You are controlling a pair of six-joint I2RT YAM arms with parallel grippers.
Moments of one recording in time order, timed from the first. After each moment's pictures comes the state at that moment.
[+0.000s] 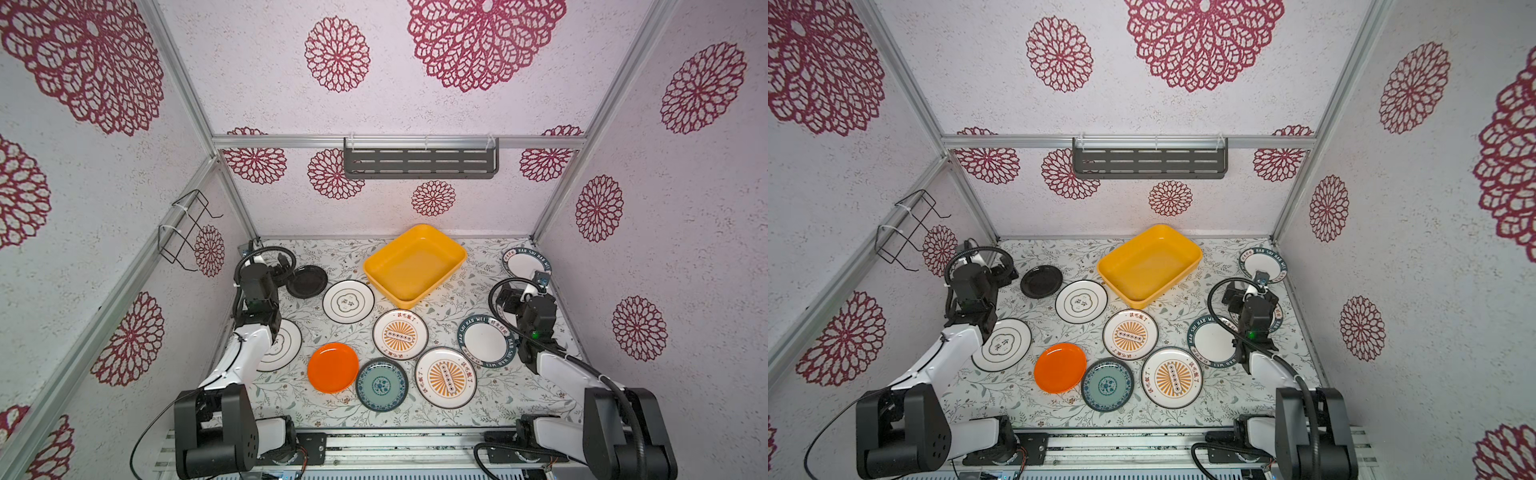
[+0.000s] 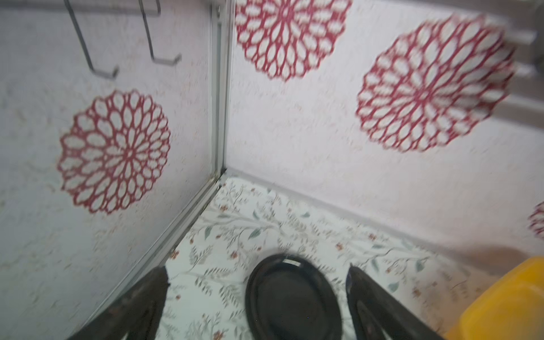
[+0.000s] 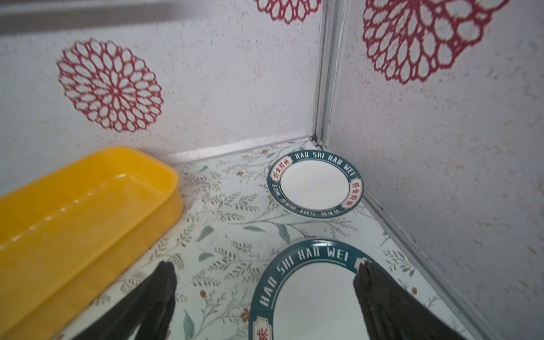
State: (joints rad) left arm 0.09 1.29 0.86 0.24 -0.23 -0.23; right arm 0.04 1.19 0.48 0.53 0.25 0.18
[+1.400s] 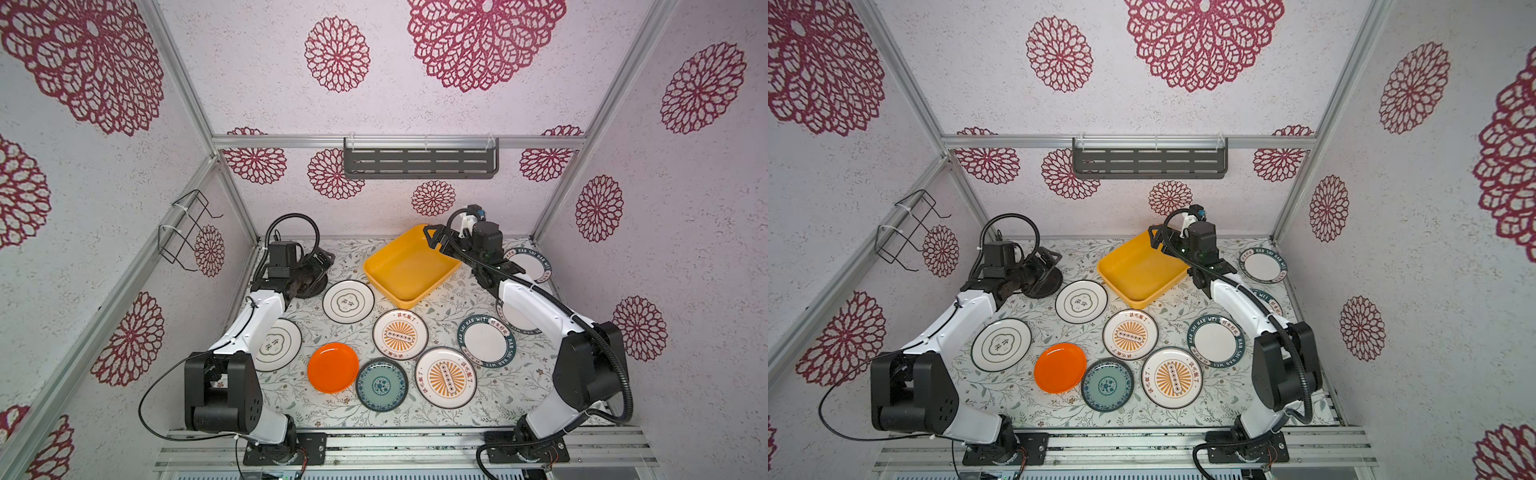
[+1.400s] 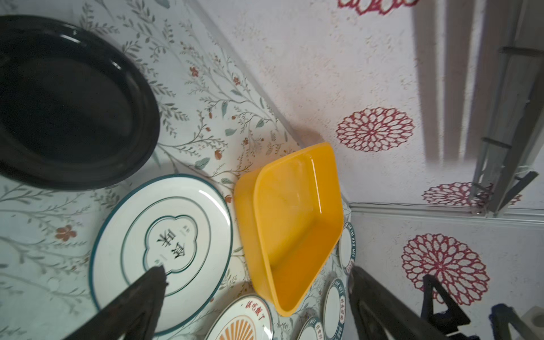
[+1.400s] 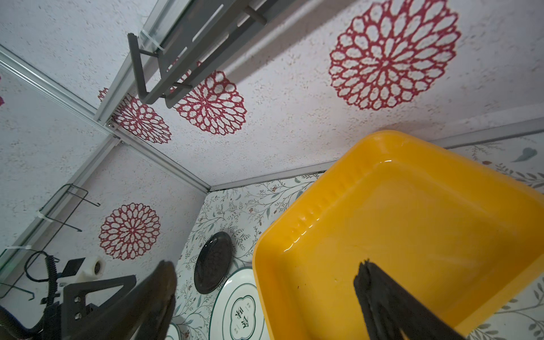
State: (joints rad) left arm -0.02 1.52 1.13 -0.28 0.34 -0.85; right arm 0.38 1.65 1.35 0.05 -0.18 0.63
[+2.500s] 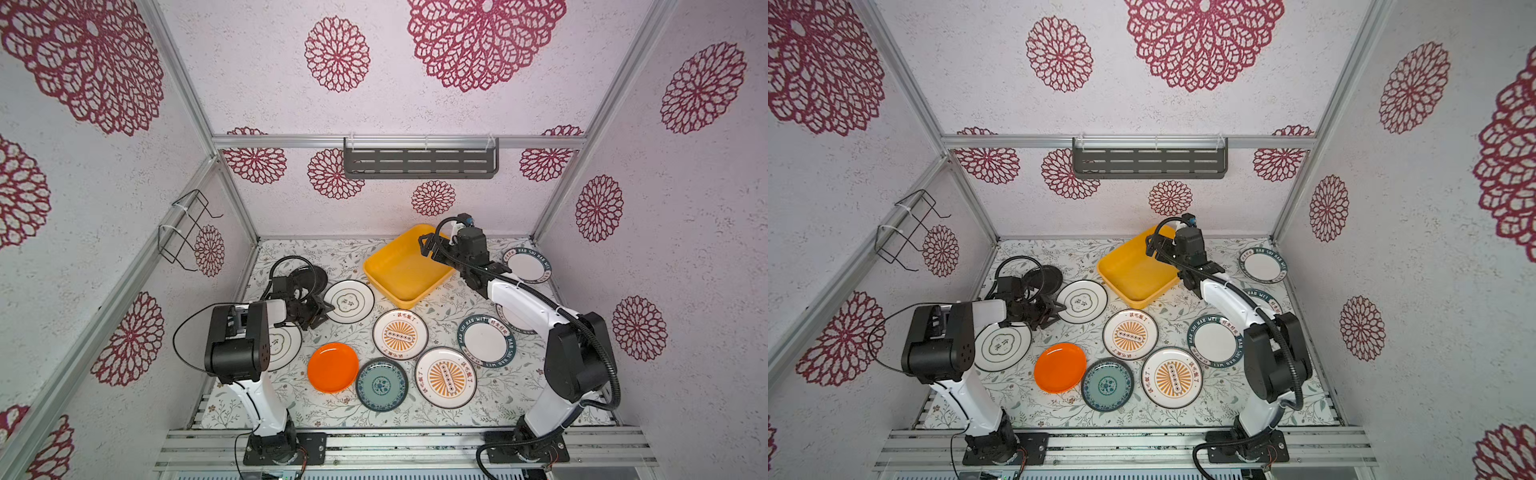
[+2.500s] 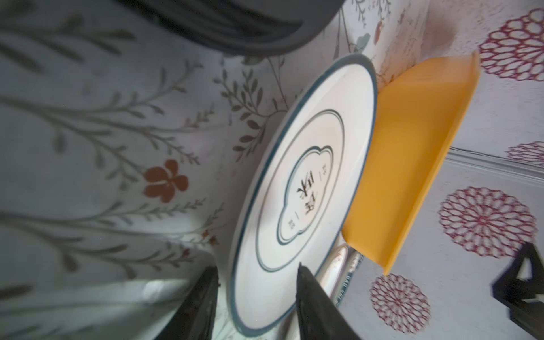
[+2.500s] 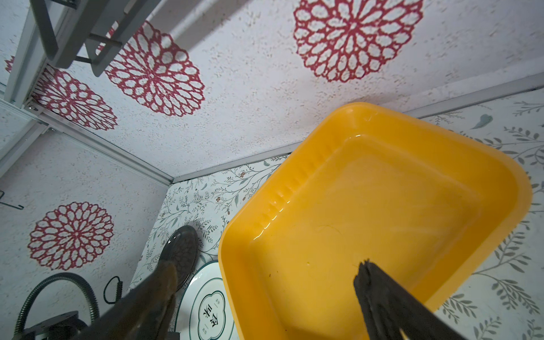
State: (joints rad) left arm 0.10 1.87 0.93 -0.16 0.68 -0.70; right arm 0.43 1.71 1.35 -0.01 -0.05 0.62
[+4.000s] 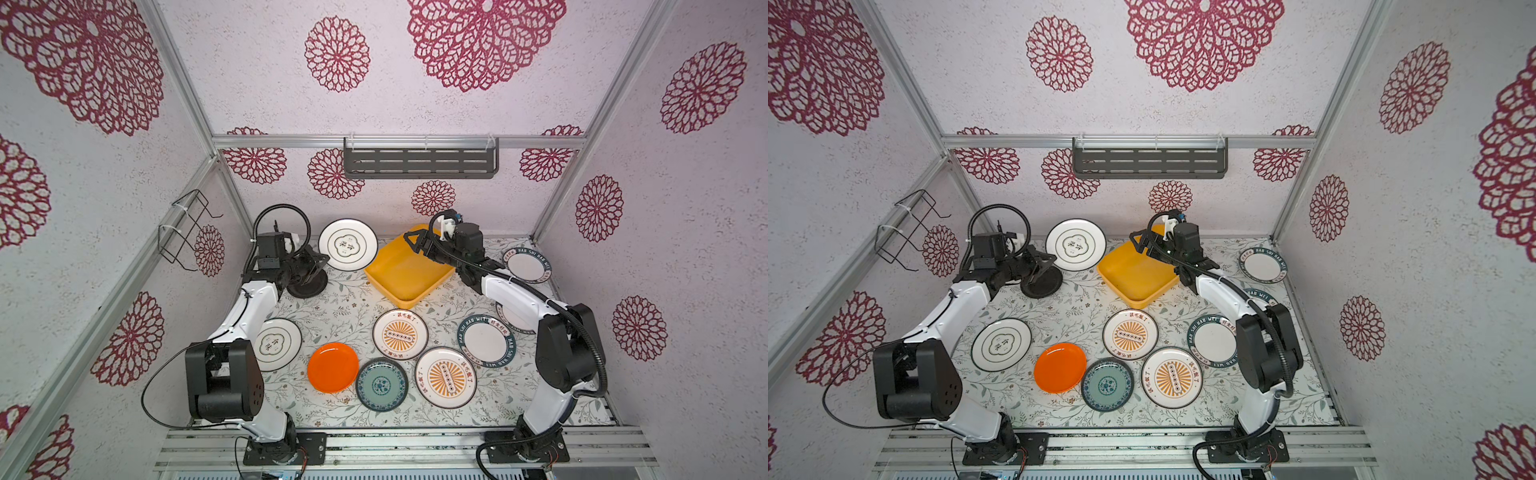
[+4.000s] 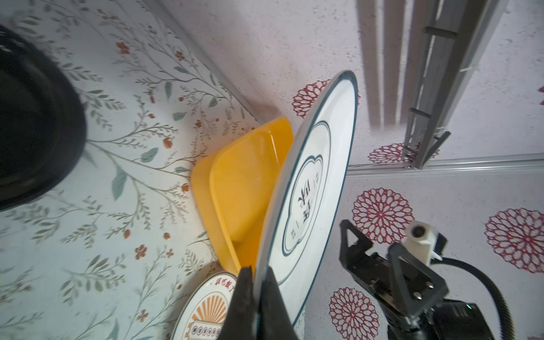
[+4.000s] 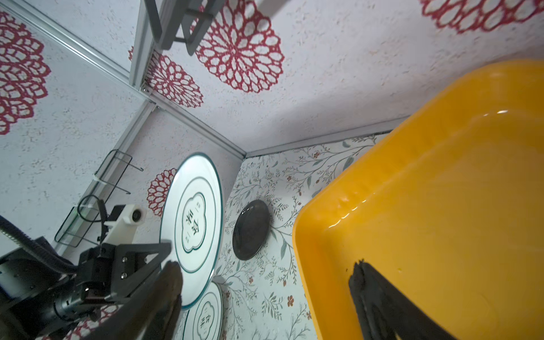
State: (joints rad) left arm 0.02 1.59 1.24 -0.22 0.63 -0.85; right arm 0.42 1.80 1.41 0.13 -0.39 0.74
